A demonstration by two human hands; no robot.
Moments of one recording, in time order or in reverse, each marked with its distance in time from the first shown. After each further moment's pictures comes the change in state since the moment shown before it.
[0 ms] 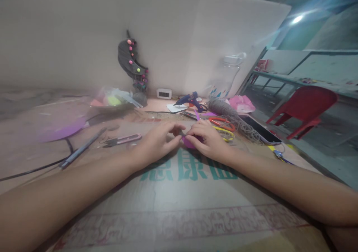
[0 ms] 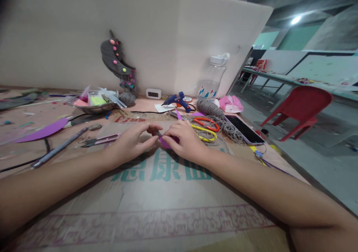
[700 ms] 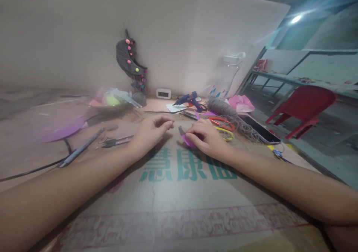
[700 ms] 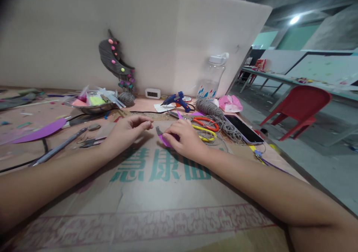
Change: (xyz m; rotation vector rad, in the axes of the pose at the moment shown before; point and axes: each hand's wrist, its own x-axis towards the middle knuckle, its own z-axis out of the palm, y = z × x) left_hand 0.012 -0.007 -0.010 -0.291 0.170 -0.340; right_hand 0.001 0.002 0.000 0.008 0.023 0.050
